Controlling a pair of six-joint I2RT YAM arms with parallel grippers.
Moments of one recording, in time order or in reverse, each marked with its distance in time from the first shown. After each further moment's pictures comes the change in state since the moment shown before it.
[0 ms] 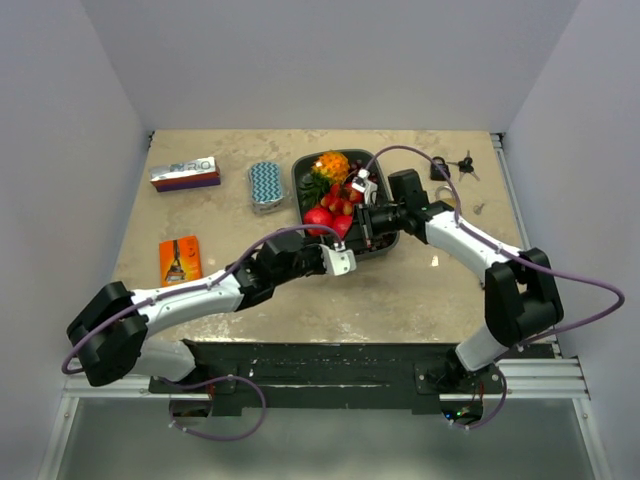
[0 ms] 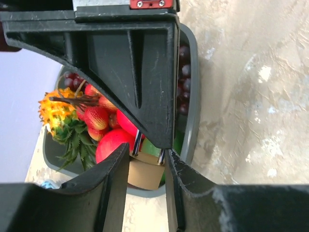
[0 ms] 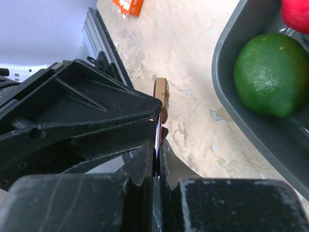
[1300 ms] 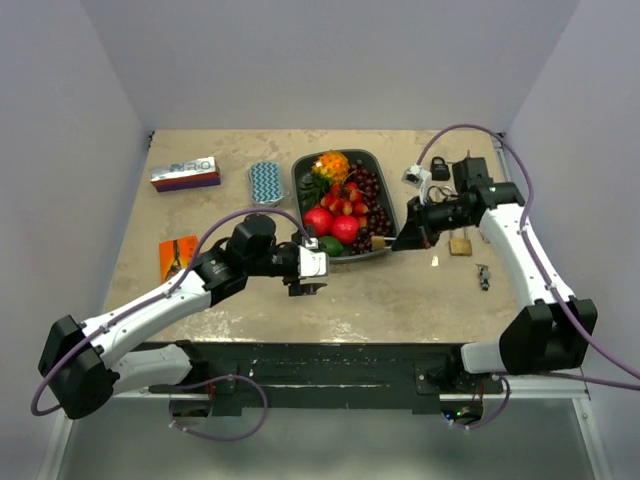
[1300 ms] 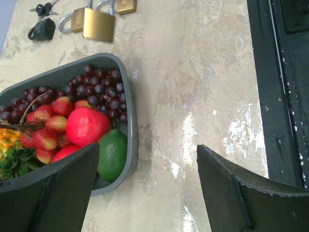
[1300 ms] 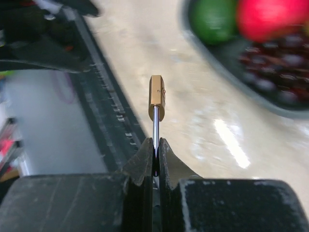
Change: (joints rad) left arm 0.139 -0.222 0.068 -0.420 0.478 -0.038; right arm -0.274 -0.200 0.183 -0.774 0.005 -0.719
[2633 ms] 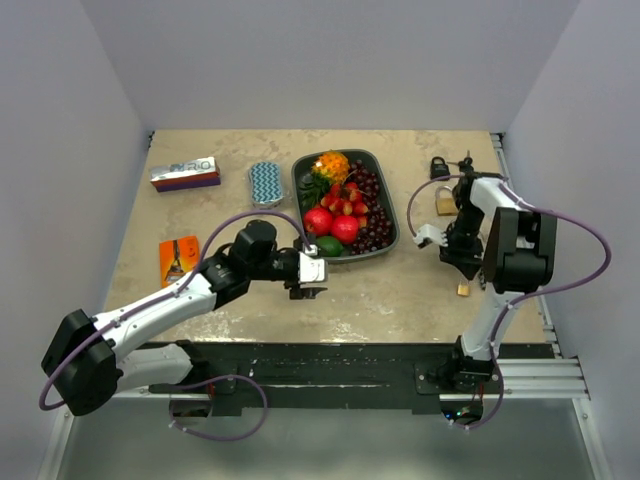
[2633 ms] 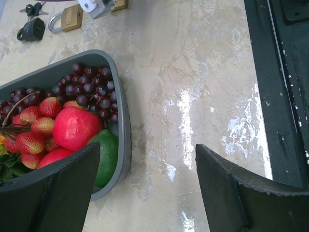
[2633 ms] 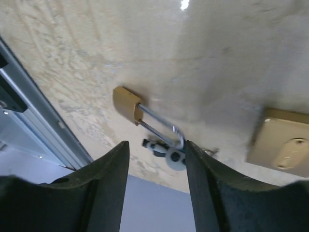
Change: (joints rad) left arm 0.014 0.033 -0.091 0.120 0.043 0.021; right arm -0.238 0.545 0.088 -0.288 0.959 -1.102
